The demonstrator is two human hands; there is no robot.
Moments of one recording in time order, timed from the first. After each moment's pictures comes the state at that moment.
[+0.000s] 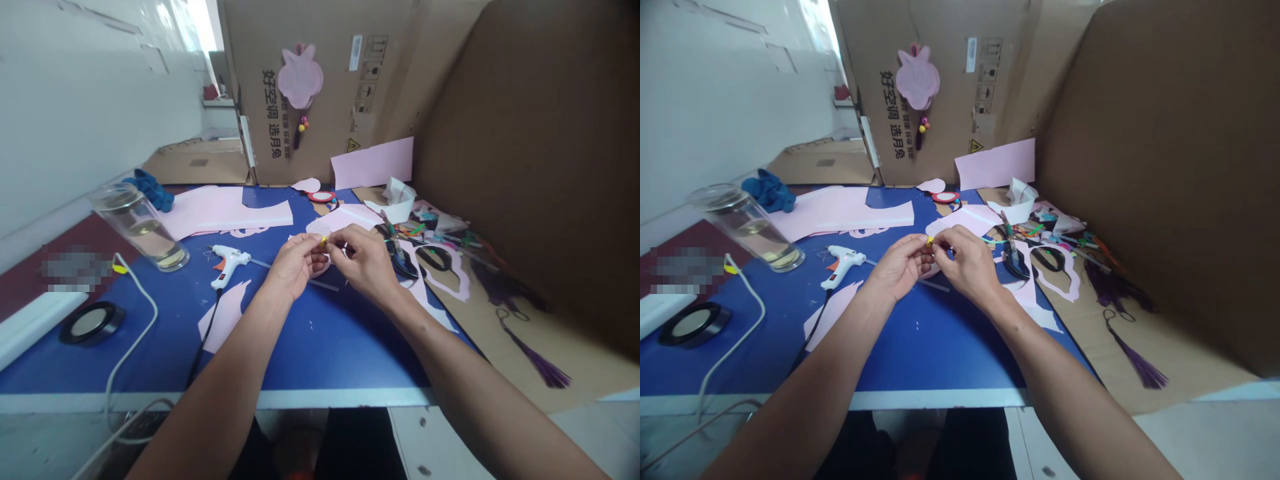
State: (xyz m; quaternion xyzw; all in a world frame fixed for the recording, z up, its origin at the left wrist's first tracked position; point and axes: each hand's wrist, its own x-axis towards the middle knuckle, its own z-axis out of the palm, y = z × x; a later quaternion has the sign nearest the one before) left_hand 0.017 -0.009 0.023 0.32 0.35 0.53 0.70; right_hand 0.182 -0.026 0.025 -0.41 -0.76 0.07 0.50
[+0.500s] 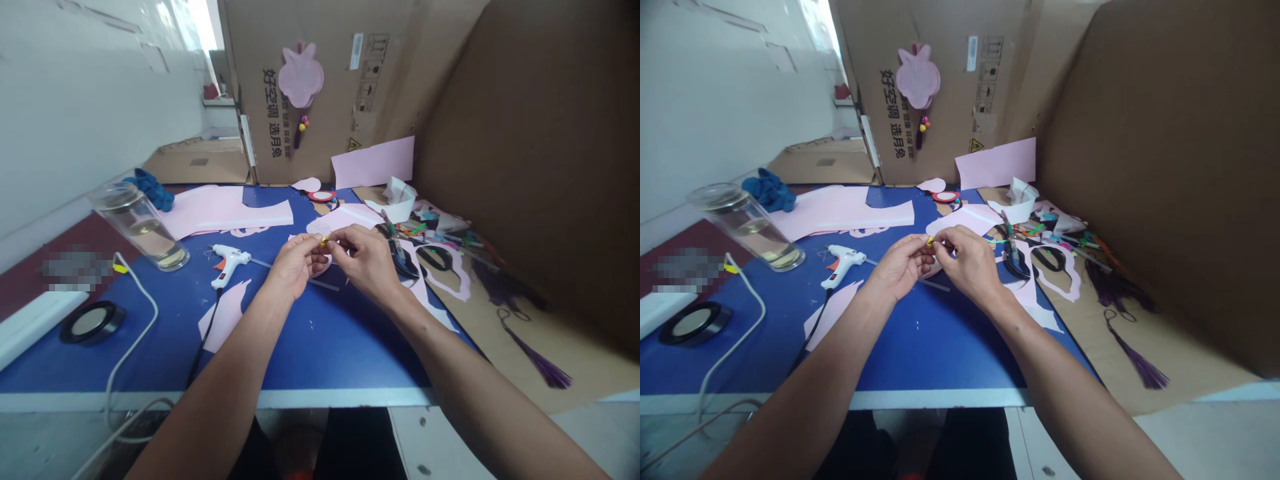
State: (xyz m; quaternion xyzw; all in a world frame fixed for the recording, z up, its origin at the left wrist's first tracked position) left_hand 0.018 -0.010 0.024 0.33 0.36 0.52 0.70; right_hand 0.181 -0.024 0.024 -0.41 -0.75 0.04 0.51
